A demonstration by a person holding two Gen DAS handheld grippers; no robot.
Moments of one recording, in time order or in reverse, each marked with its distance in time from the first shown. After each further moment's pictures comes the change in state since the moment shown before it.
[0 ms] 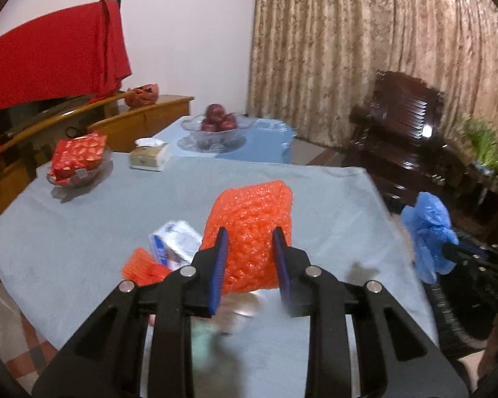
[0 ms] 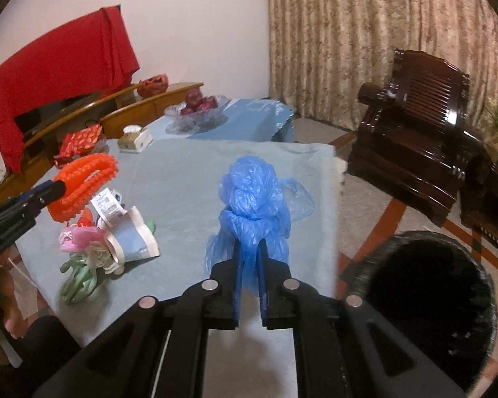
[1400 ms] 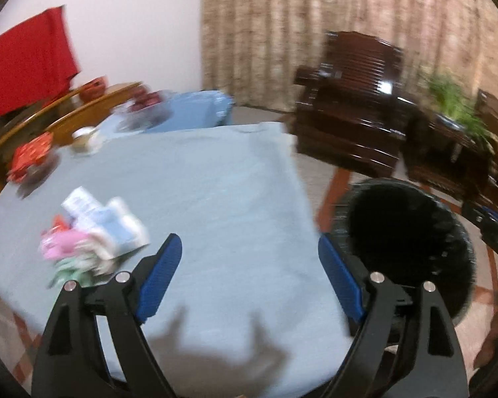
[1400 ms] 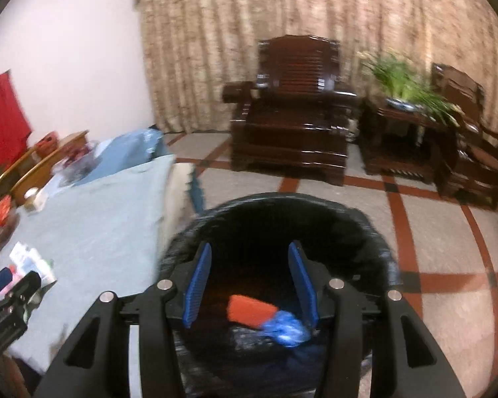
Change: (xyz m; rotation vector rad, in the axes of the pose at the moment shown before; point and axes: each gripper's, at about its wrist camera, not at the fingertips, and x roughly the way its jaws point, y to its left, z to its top) left arm -0.009 -0.161 -0.051 0.099 0.124 -0.066; right arm -0.083 -0.145 -0.060 0.309 -0.071 -0.351
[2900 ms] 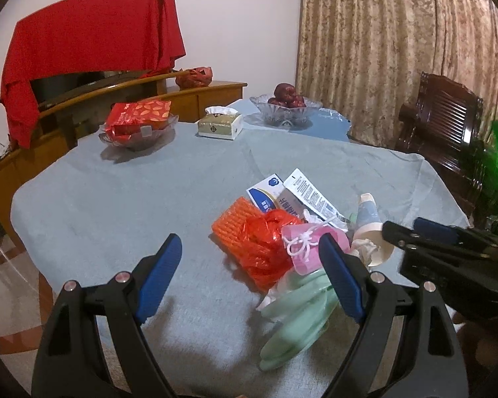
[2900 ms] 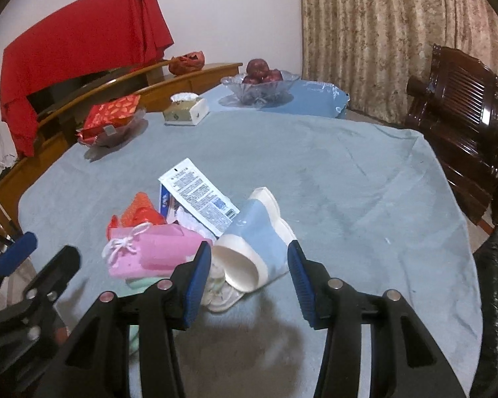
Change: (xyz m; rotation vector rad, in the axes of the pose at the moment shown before) left arm -0.005 0.284 -0.043 -0.186 -0.099 0.233; right arm 0.058 0.382 -0.084 -0.353 0.140 0.414
